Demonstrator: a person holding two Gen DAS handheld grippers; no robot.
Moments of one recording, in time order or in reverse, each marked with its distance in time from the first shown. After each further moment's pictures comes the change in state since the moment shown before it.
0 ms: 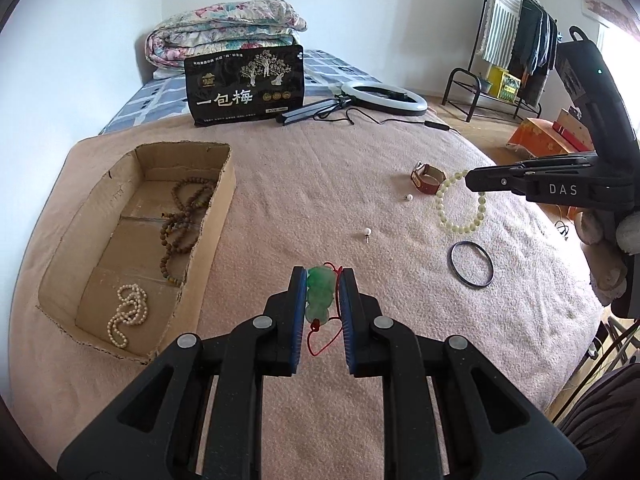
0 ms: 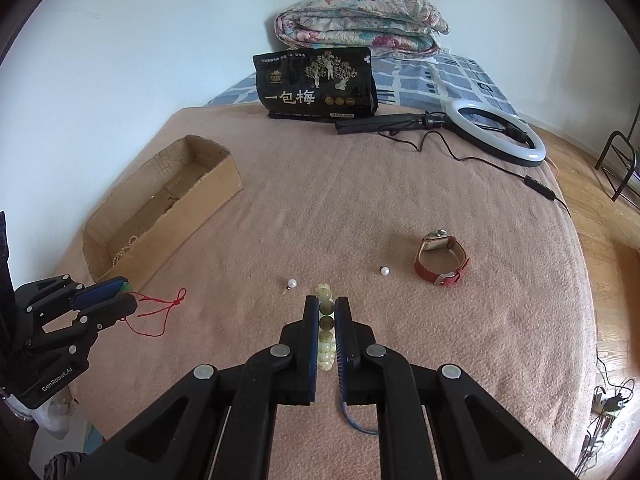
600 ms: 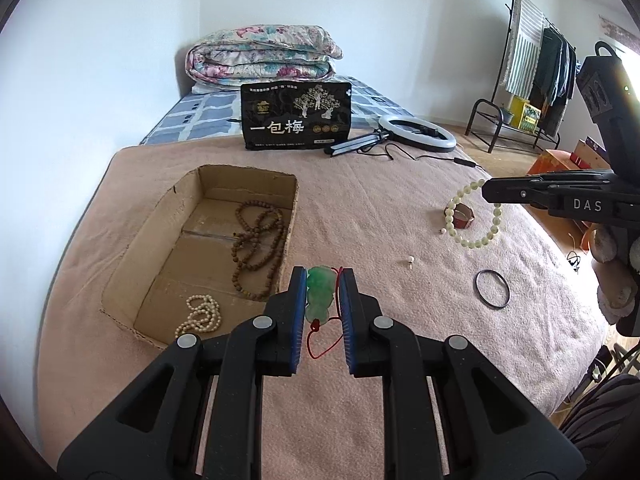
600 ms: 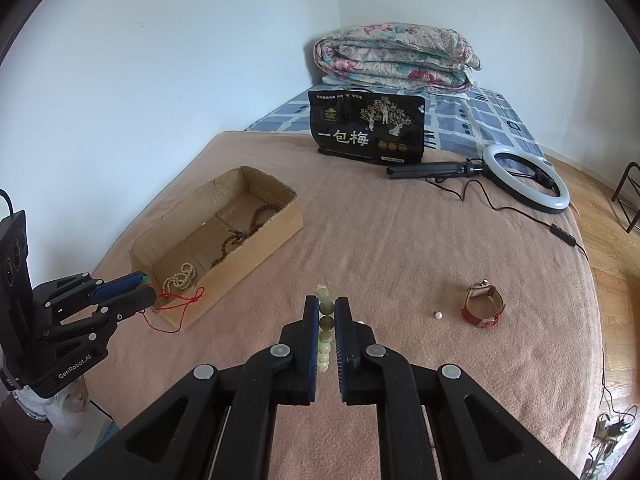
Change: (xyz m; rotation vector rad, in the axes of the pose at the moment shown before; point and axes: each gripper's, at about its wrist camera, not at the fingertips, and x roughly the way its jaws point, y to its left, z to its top) left arm -0.049 0.053 0.005 -0.069 -0.086 0.073; right arm -0.028 0.062 0.030 -0.066 -0.085 0.068
